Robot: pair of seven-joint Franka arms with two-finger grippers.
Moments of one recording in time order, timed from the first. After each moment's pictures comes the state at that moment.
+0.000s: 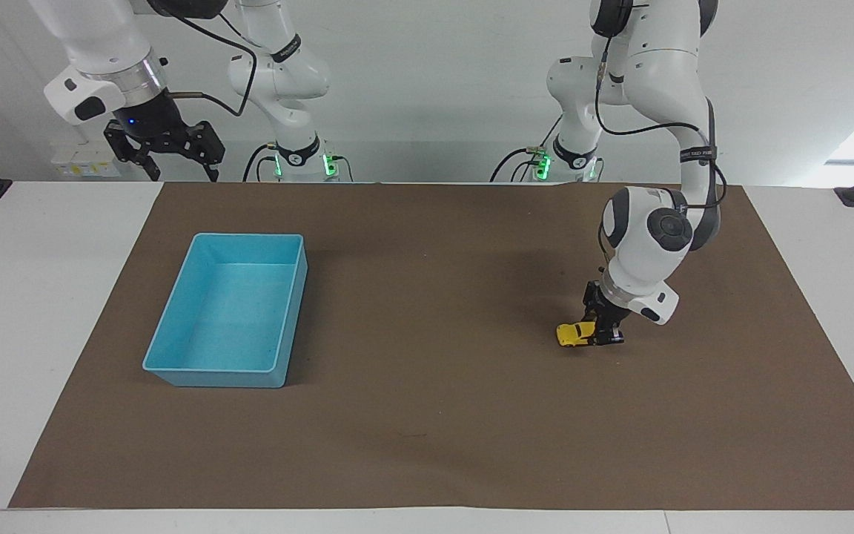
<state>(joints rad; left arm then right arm) -0.19 0.35 -0.02 -1.91 -0.06 2.26 -1.78 -0.02 -0.03 -0.01 -1.53 -0.02 1.45 -0.01</state>
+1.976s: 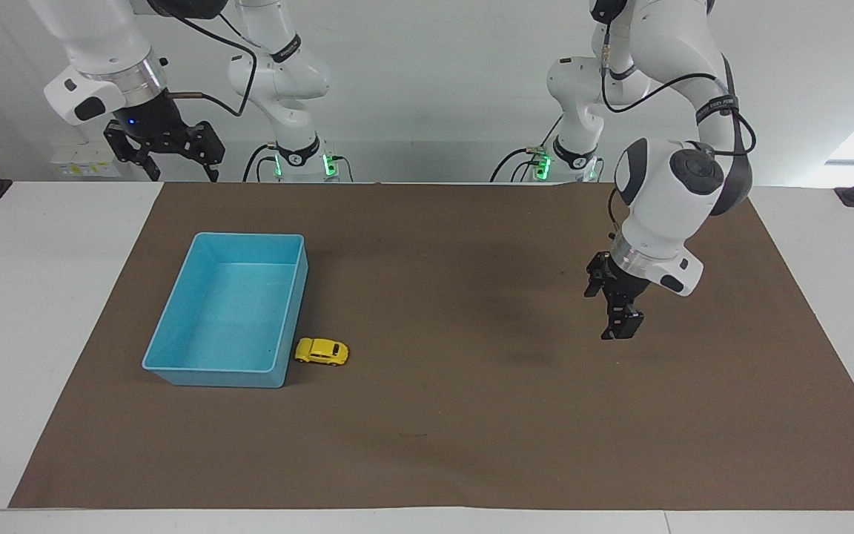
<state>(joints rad) -0.19 0.24 -0.07 -1.69 -0.06 2.07 -1.83 -0.02 -0.03 -0.01 -1.53 -0.02 1.45 -0.01</state>
